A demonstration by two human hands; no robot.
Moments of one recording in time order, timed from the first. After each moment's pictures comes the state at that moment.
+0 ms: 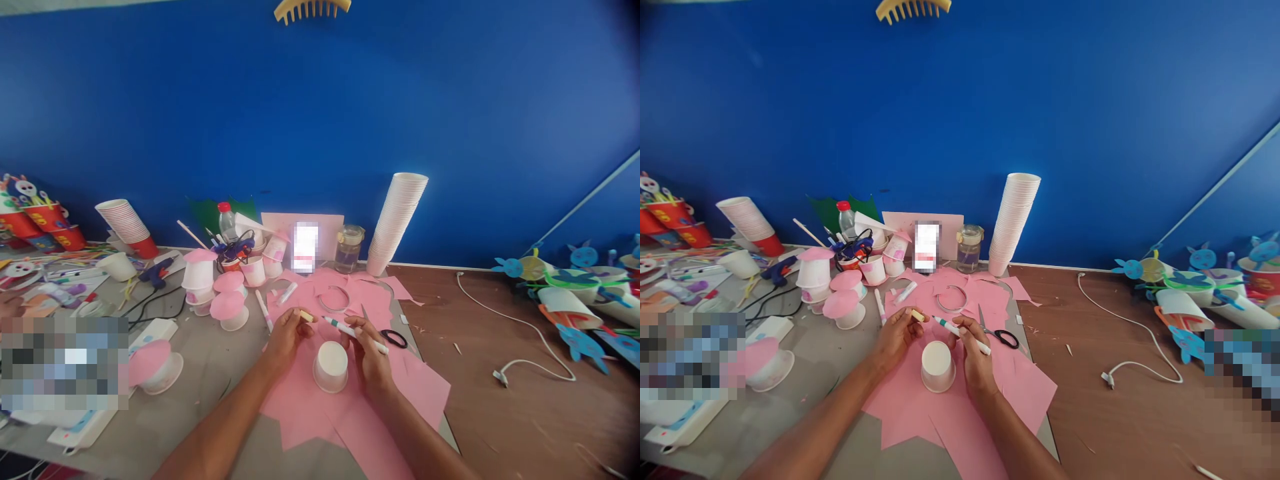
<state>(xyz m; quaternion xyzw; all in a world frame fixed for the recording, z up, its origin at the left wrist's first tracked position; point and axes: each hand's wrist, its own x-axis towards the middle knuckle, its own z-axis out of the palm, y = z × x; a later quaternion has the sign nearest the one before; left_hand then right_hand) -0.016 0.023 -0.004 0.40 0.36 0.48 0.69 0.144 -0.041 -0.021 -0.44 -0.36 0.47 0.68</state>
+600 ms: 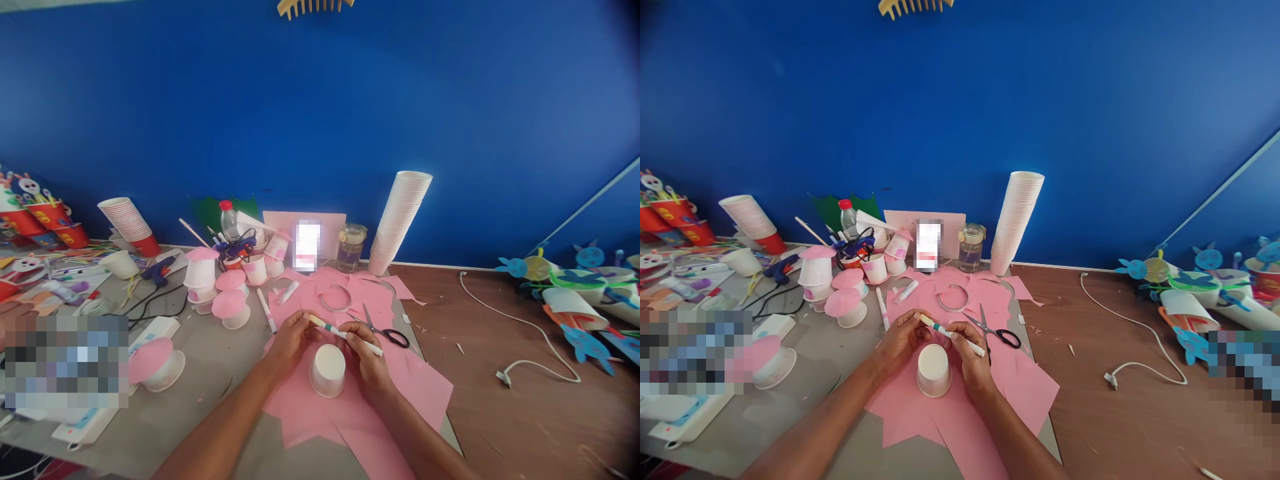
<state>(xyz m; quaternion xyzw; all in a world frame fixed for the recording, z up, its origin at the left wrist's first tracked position) -0.016 0.019 -0.009 0.39 0.31 0.44 0.75 0.139 -0.043 -0.008 -0.42 -0.36 0.51 0.66</state>
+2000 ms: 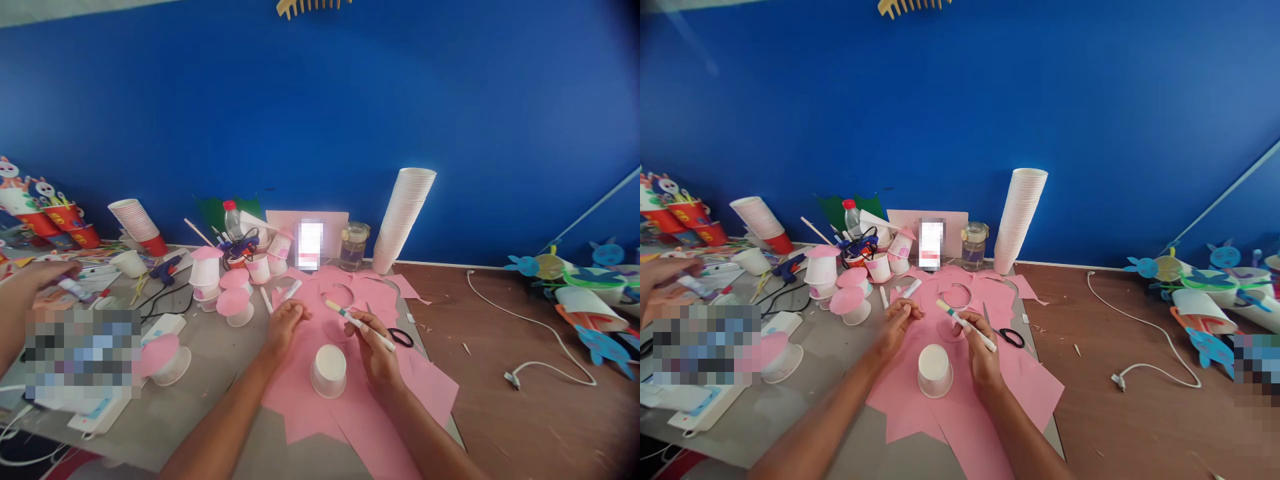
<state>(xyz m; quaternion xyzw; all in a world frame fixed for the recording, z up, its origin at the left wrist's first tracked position) -0.032 0.033 -0.007 0.54 0.40 0.53 0.52 0.150 -0.039 -0.010 -0.41 -0.39 0.44 0.70</state>
